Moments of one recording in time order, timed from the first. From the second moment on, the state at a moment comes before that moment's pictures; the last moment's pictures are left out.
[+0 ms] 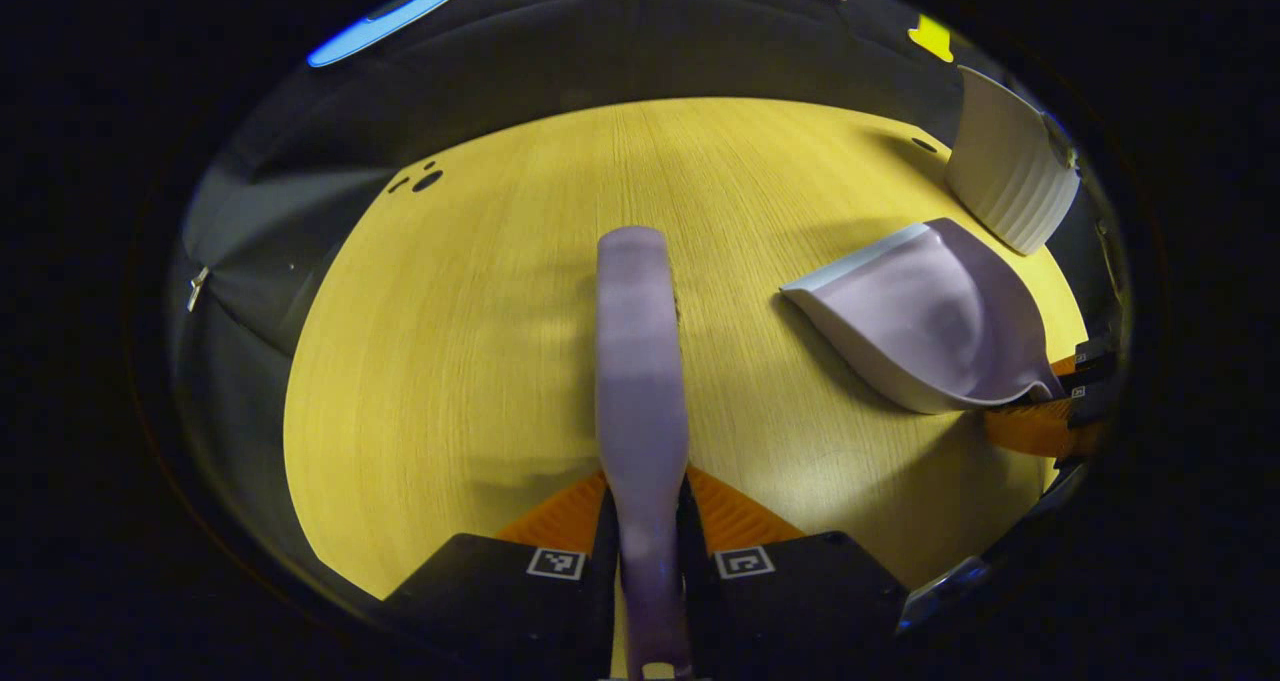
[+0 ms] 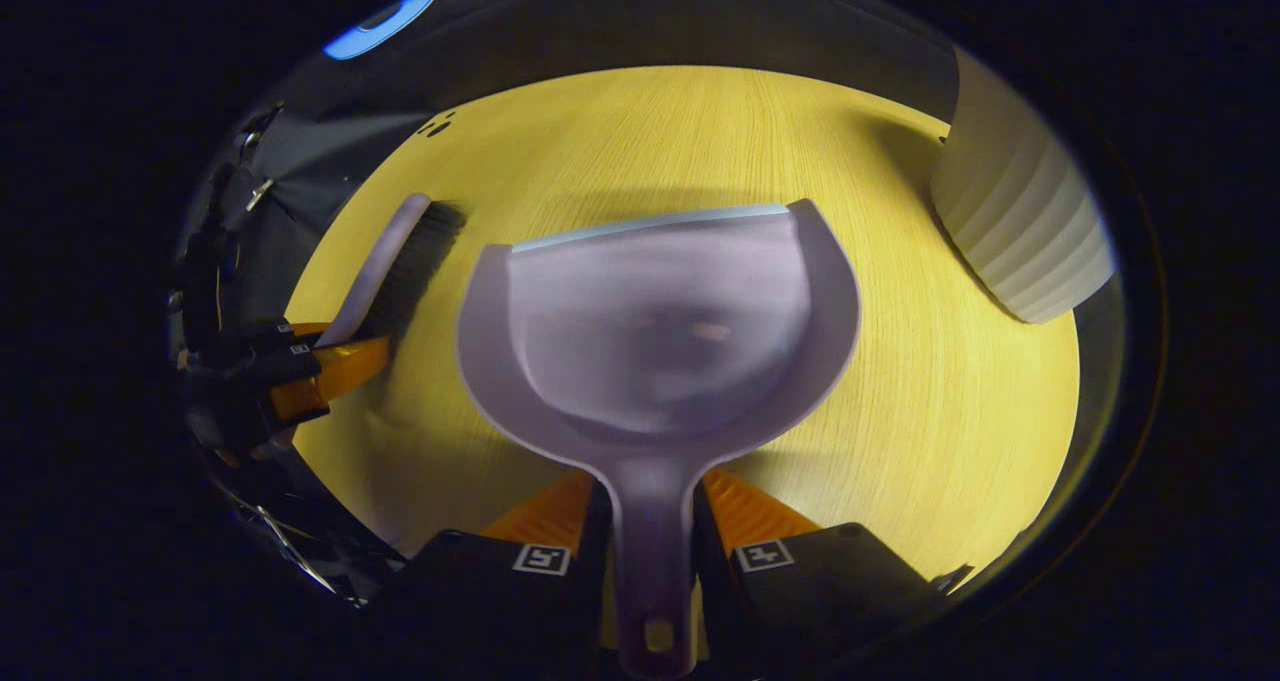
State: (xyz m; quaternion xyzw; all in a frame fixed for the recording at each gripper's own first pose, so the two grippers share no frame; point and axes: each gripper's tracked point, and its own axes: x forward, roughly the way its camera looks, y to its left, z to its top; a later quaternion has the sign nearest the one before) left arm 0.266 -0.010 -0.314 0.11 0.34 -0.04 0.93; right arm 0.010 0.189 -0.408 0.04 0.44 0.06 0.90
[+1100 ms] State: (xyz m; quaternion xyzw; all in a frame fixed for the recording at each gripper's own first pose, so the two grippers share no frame) left arm 0.016 -0.027 -0.090 0.05 -0.10 -0.06 0.99; right arm -0.151 0.224 -0.137 -0.05 0.02 0.02 1.00
